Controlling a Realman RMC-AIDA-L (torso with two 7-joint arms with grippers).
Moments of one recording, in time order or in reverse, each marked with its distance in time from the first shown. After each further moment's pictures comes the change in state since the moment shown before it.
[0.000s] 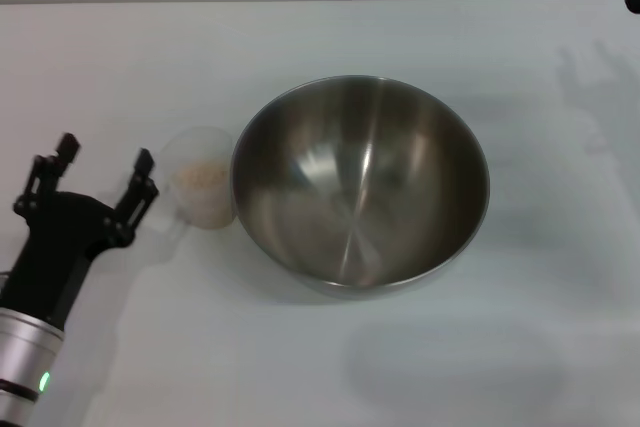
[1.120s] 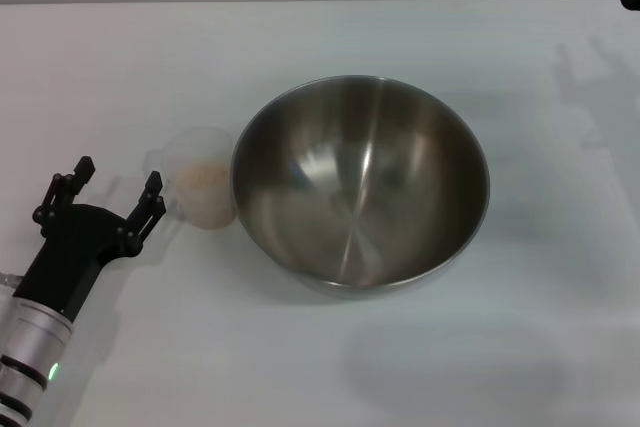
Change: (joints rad) left arm -0.040 0.000 -0.023 0.023 -0.013 -0.189 0.001; right arm 0.007 -0.002 -0.001 -0.005 0.001 0.018 -0.001
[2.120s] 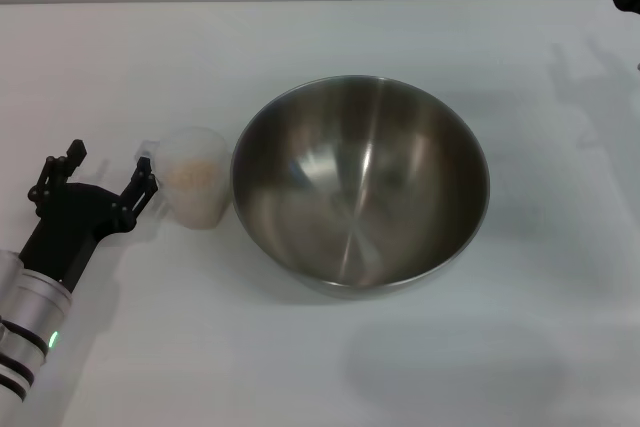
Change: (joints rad) left arm -0.048 0.000 -0.079 0.005 0.000 -0.086 0.000; right arm 0.006 0.003 0.000 -0.001 -0.005 0.018 0.000
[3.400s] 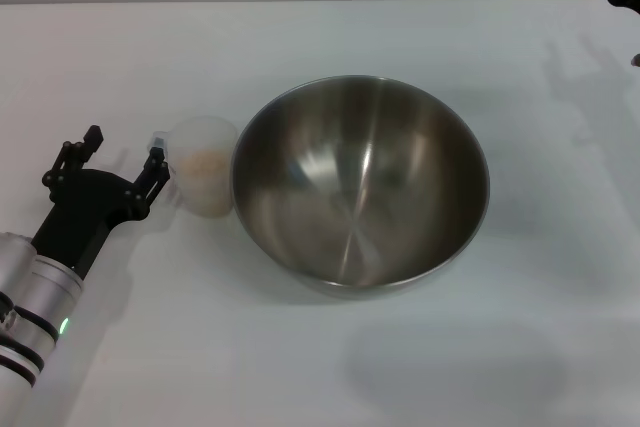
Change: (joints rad) left arm -0.030 0.000 0.004 -0.005 0.008 -0.001 0.000; right arm 0.012 0.003 0.000 0.000 0.000 0.005 0.000
